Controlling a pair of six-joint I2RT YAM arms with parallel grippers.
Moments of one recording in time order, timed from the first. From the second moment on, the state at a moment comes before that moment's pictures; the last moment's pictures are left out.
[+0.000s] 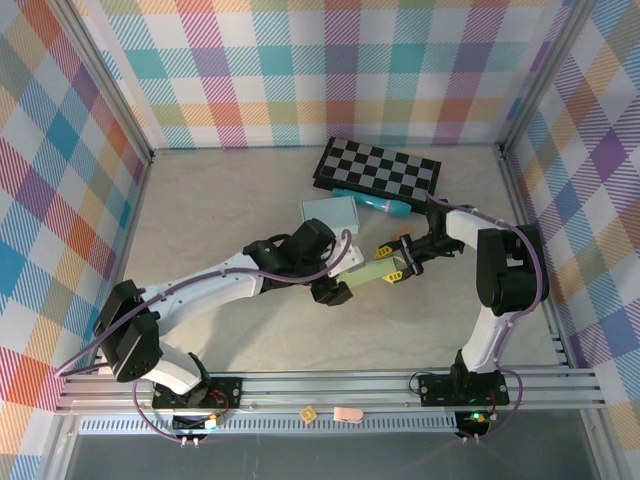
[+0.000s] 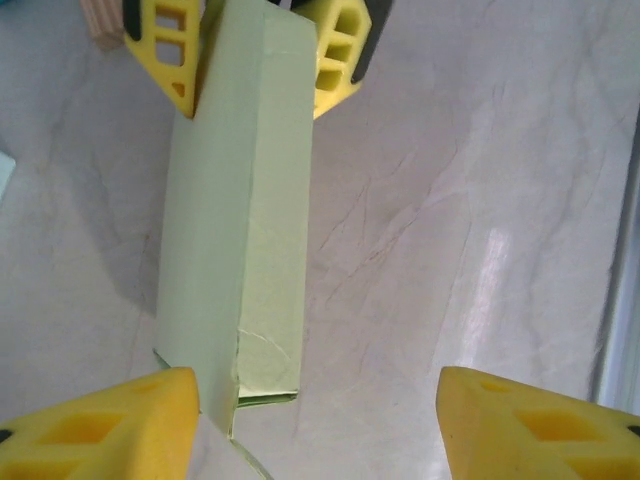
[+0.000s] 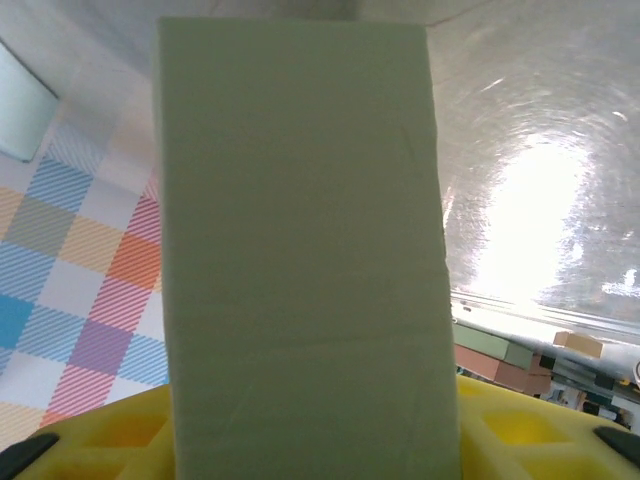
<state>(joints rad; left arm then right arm) -0.91 1.49 1.14 -0.54 0.20 0.26 0.11 1.84 1.10 -0.93 -1.01 1.00</state>
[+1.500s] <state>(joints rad) -0.82 1.74 1.22 -0.50 0.22 0.33 0.09 1.76 1.32 -1.00 -0.84 1.03</state>
